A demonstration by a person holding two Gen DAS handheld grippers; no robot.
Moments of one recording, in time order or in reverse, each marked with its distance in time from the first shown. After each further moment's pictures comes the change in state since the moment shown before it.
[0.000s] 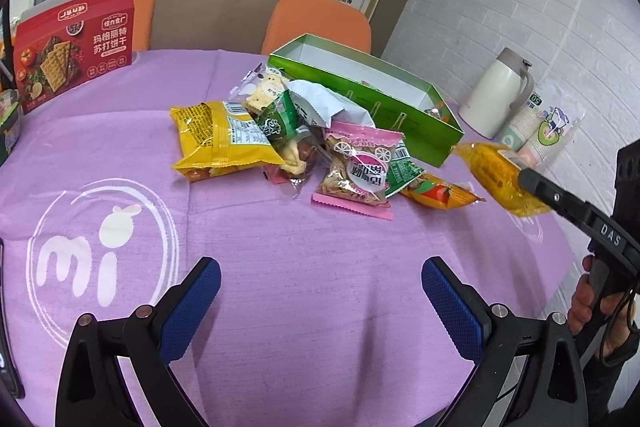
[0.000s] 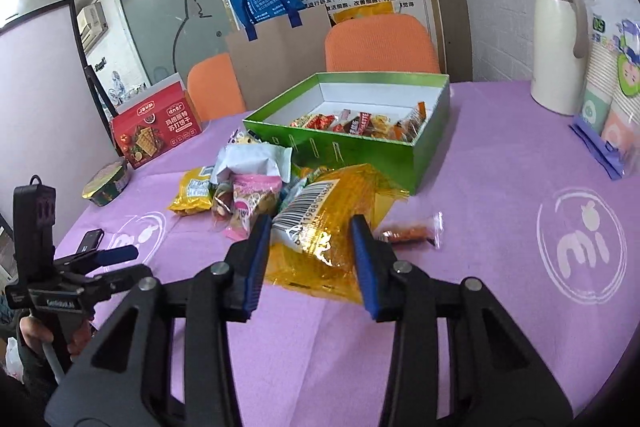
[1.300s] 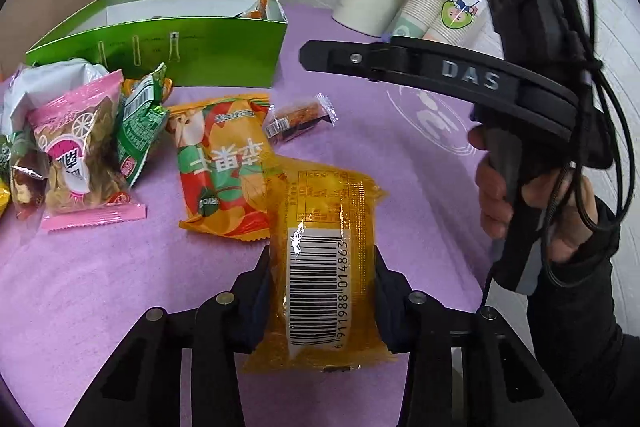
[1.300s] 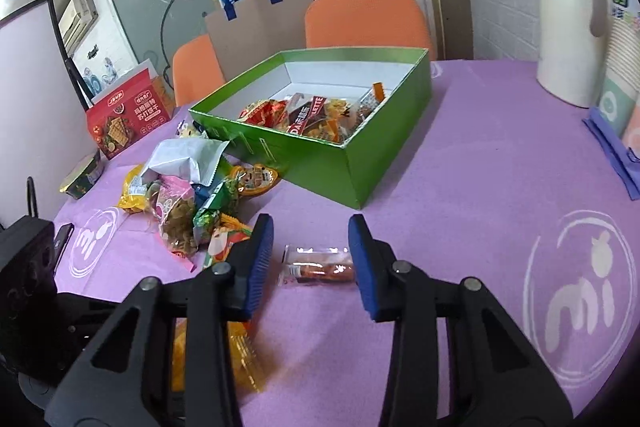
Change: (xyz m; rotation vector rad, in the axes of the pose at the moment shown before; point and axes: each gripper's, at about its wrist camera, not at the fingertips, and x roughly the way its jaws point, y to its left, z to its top) left arm 0.098 -0.140 -0.008 0.295 0.250 -0.256; right arm 0.070 -0.074 0.031 -0.017 0.098 0.036
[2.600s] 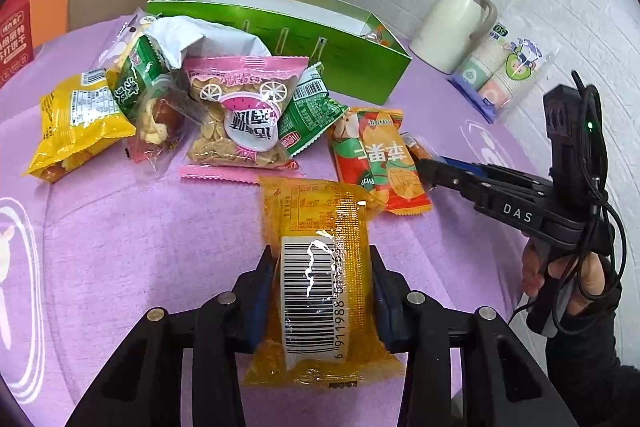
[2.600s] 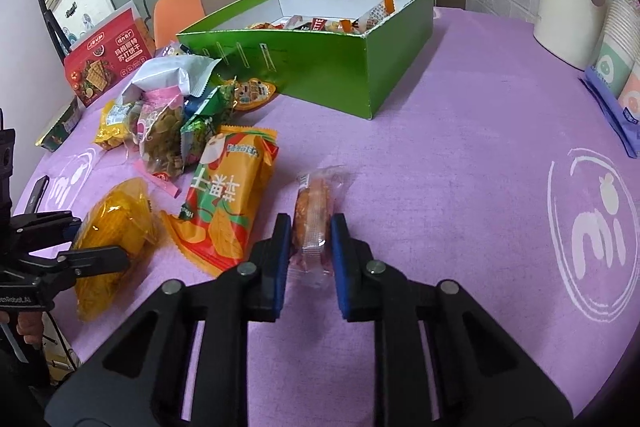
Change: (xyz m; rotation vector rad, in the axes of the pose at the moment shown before) left arm -0.045 0.069 -0.023 -0.187 -0.062 0.096; right arm 0.005 0.021 -0.043 -0.017 0.151 -0.105
